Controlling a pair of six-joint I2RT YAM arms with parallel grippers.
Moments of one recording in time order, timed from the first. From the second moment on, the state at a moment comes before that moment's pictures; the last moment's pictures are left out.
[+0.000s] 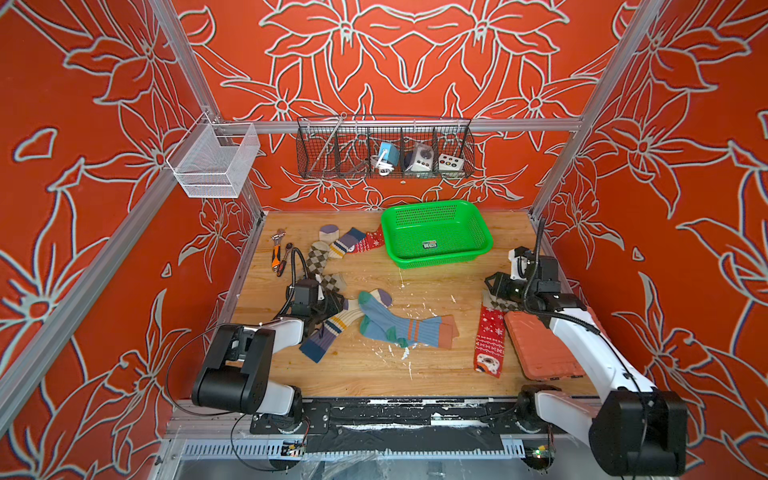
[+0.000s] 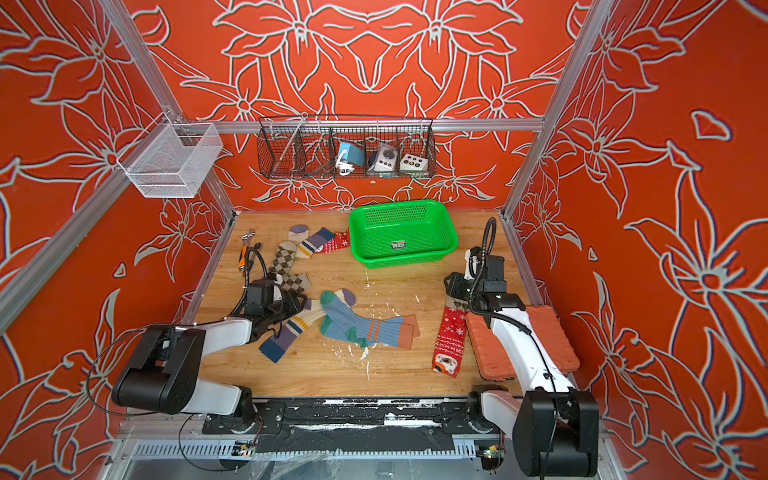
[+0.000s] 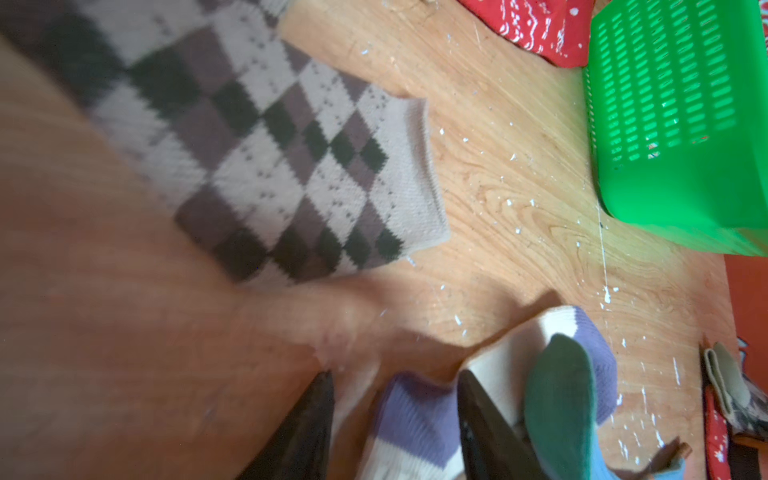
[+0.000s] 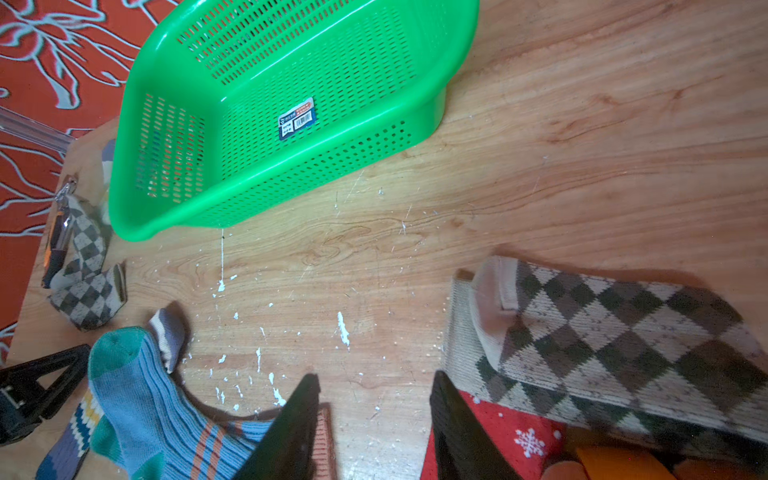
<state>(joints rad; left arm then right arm) -0.08 1.45 0.44 0.25 0.21 -0.59 0.03 1.12 0.74 -0.39 -0.30 0.30</state>
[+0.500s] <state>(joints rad) -0.17 1.59 0.59 0.18 0.08 -0.54 0.03 1.12 0.73 -0.35 -0.37 0.32</state>
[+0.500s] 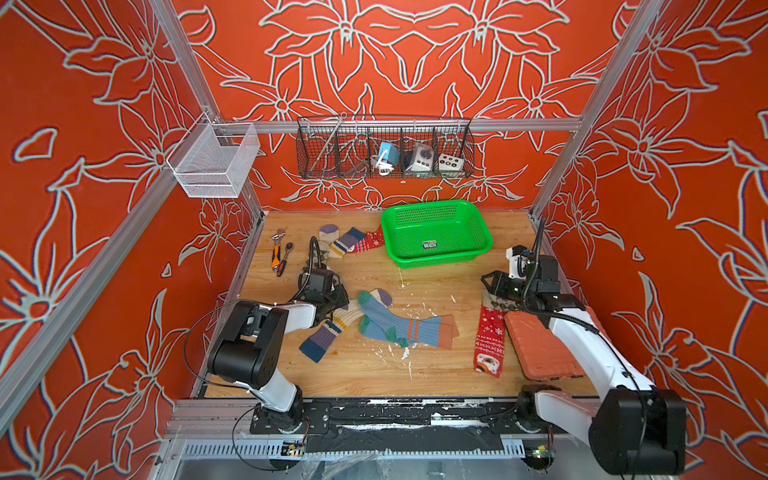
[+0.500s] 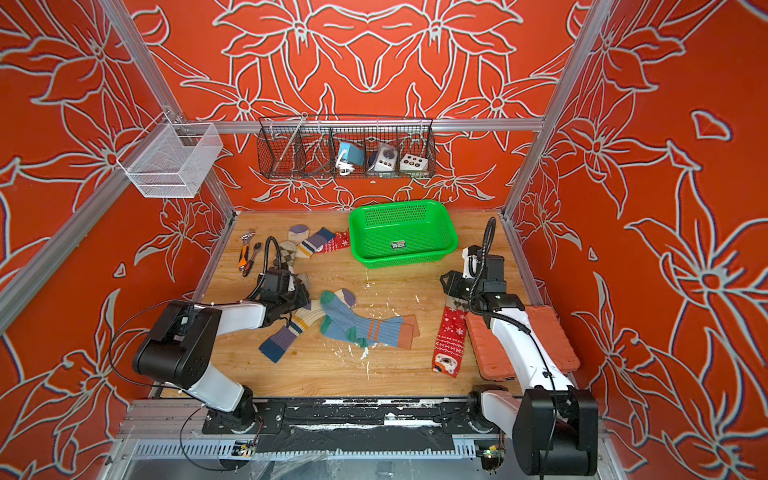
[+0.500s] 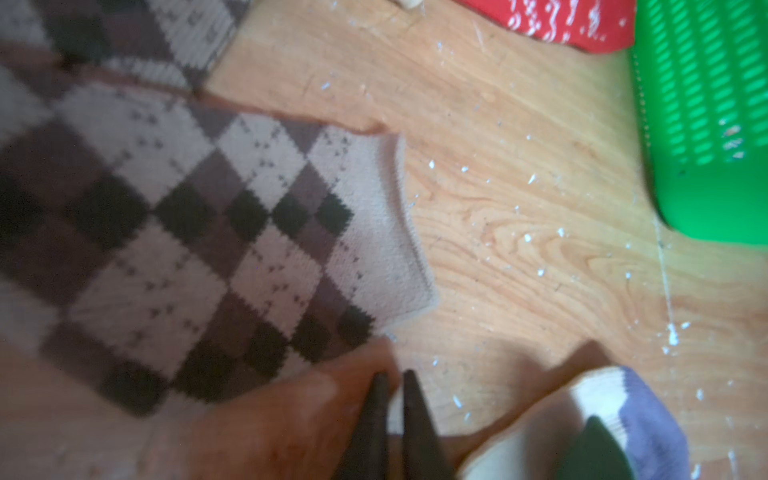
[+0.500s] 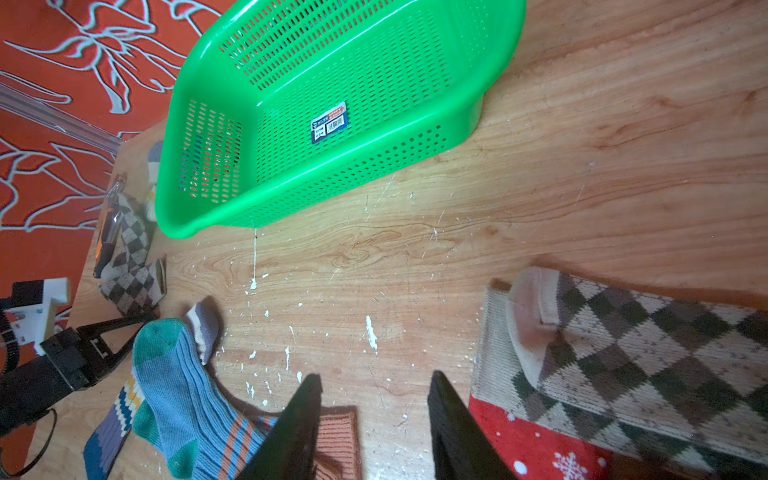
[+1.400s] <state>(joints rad) -0.26 1.47 0.54 0.03 0.01 -0.56 0.05 1.10 0.73 -0.34 -0.41 0.32</state>
